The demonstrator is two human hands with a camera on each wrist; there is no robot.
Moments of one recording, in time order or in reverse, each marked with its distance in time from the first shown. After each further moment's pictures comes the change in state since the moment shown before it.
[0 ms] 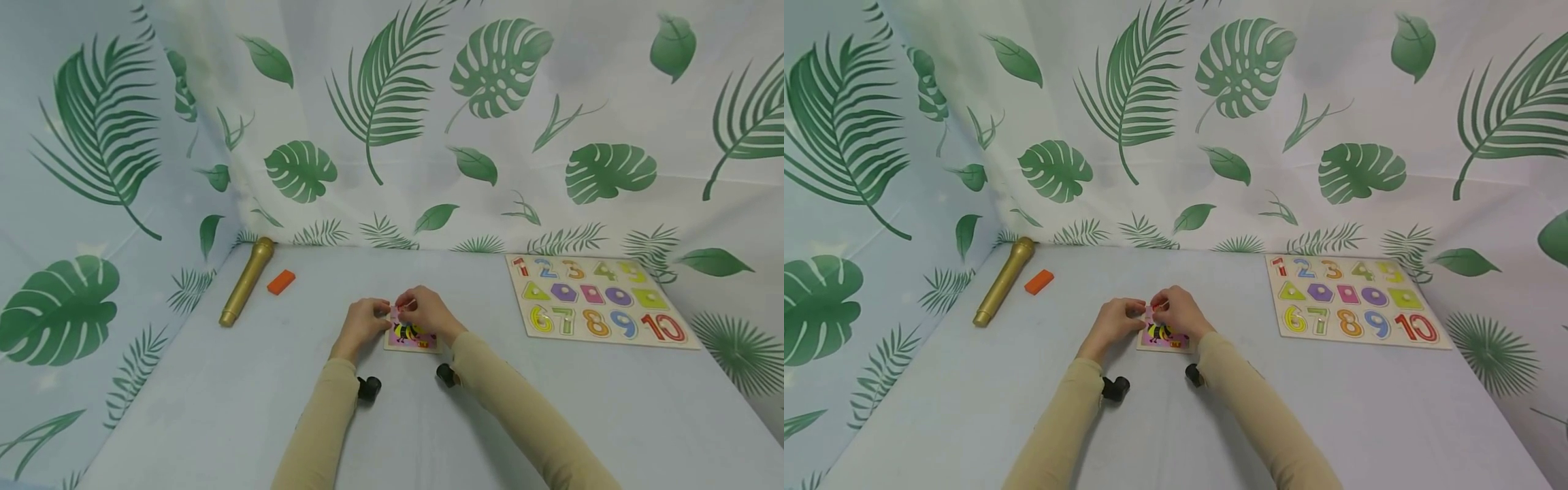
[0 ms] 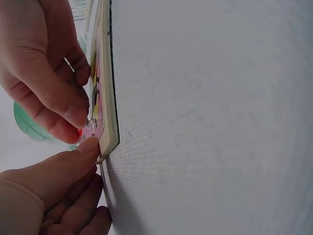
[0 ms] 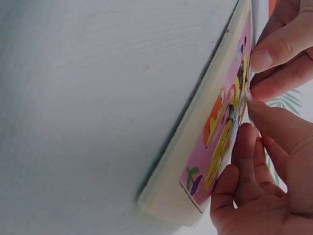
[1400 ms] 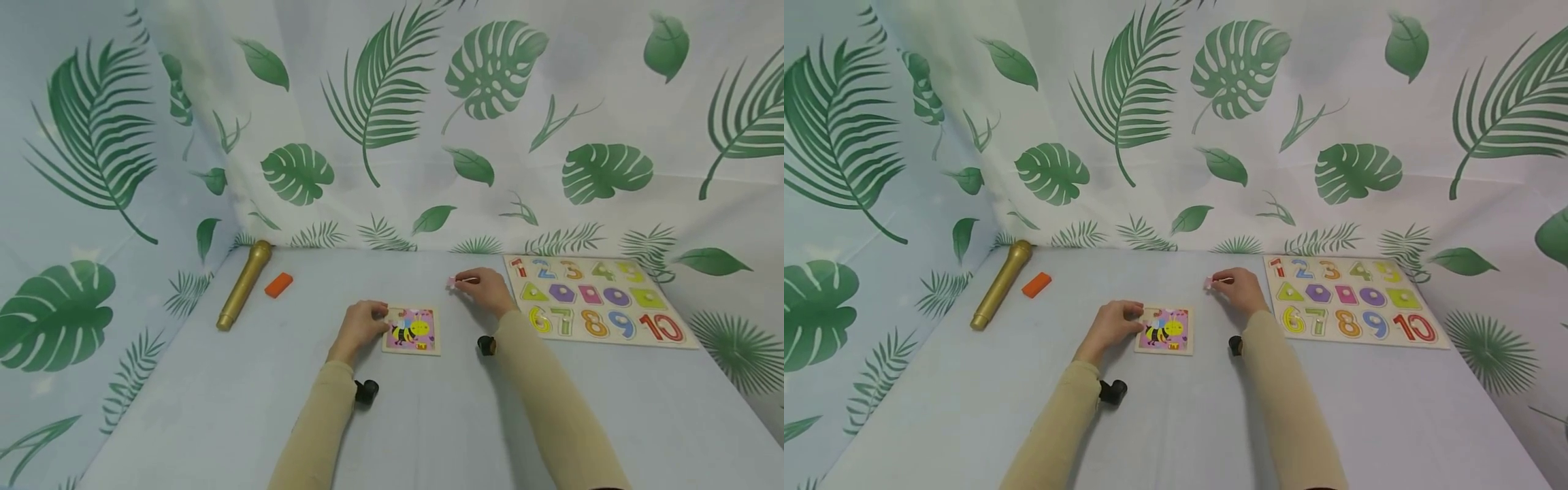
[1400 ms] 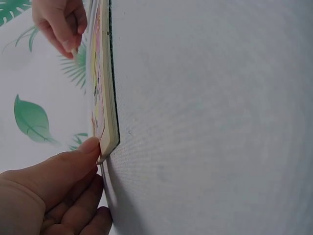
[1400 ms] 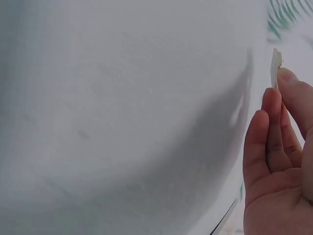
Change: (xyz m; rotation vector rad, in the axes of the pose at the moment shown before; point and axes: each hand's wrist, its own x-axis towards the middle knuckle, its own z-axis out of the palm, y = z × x) left_hand -0.002 0.002 0.001 -0.025 -0.003 -0.031; right_hand -0.002 0.091 -0.085 0.025 0.156 0.194
